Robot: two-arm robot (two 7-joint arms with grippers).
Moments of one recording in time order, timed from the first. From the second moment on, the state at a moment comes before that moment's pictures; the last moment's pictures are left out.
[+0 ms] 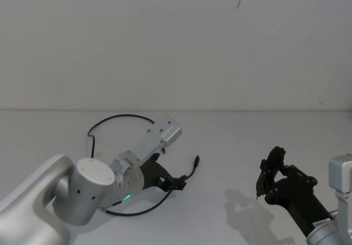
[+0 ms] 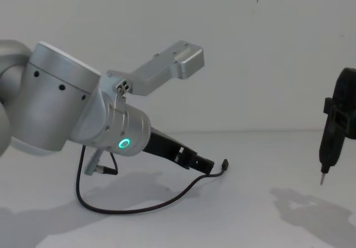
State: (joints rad) left arm -0.63 0.20 0.62 -1.29 -0.11 0.54 -0.30; right arm -0.01 0.34 -0.23 -1.77 0.29 0.03 0.07
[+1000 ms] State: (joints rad) left arm -0.66 0.16 0.63 -1.21 -0.09 0.61 -0.31; right arm -0.01 0.34 -0.23 -1.77 0.29 0.03 0.07
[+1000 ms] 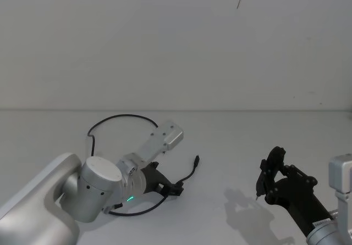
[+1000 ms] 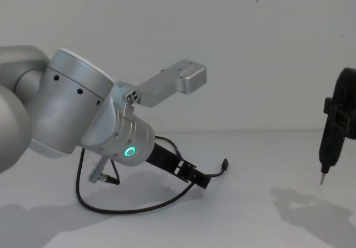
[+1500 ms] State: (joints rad) left arm -0.66 0.16 0.62 -1.21 -0.08 0.61 -0.31; right arm -0.01 0.34 -0.23 -1.77 0.29 0.03 0.07
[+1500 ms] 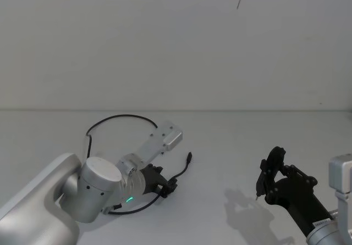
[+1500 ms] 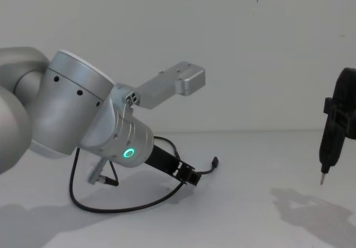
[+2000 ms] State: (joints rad) left arm -0.66 0.16 0.62 -1.21 -0.08 0.62 -0.31; right arm -0.01 0.34 -0.23 -1.77 0.29 0.03 0.07
